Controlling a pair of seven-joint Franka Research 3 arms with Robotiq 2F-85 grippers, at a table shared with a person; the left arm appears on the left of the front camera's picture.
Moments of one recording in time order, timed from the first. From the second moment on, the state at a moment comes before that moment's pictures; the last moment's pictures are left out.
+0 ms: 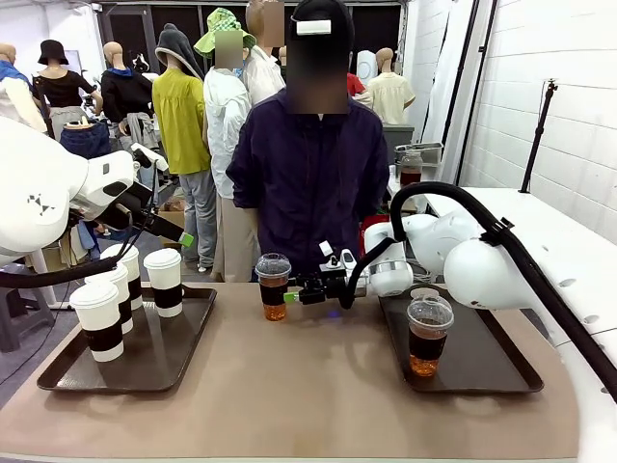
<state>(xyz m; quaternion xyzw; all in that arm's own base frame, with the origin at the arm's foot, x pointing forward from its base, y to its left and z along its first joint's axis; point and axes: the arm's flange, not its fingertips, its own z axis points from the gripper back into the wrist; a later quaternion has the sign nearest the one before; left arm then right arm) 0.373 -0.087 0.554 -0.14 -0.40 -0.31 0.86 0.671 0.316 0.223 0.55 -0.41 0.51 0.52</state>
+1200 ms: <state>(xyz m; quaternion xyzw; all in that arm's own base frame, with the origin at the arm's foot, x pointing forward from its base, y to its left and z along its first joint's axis) 0.373 -0.087 0.554 -0.14 -0.40 -0.31 0.86 0.681 0.357 0.224 0.55 -0.38 0.53 0.52</state>
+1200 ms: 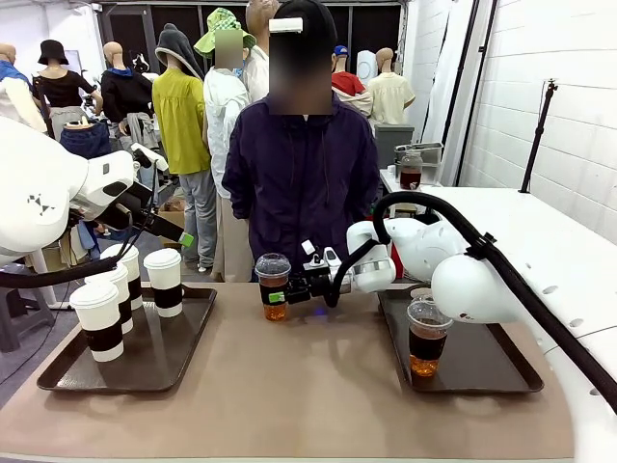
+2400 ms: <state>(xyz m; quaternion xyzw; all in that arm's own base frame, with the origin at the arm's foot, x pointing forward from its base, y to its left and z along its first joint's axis) 0.373 -0.086 0.554 -0.14 -0.40 -0.31 0.86 0.680 0.321 0.295 0.55 -0.38 0.55 0.50</state>
